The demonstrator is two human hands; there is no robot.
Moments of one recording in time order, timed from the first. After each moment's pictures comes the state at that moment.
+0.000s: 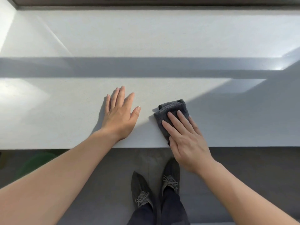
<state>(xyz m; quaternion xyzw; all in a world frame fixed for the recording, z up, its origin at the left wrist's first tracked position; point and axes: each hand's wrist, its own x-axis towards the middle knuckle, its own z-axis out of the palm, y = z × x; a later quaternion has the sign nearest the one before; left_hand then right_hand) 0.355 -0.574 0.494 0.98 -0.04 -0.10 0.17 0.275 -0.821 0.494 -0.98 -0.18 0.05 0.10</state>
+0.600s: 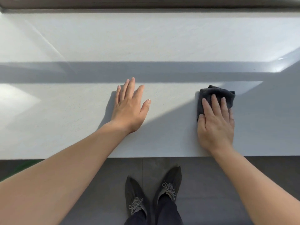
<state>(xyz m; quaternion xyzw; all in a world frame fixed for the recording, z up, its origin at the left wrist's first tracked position) 0.409 -0.610 0.499 0.97 -0.07 -0.06 0.21 0.353 -0.871 0.506 -0.99 0.10 0.06 0.11</state>
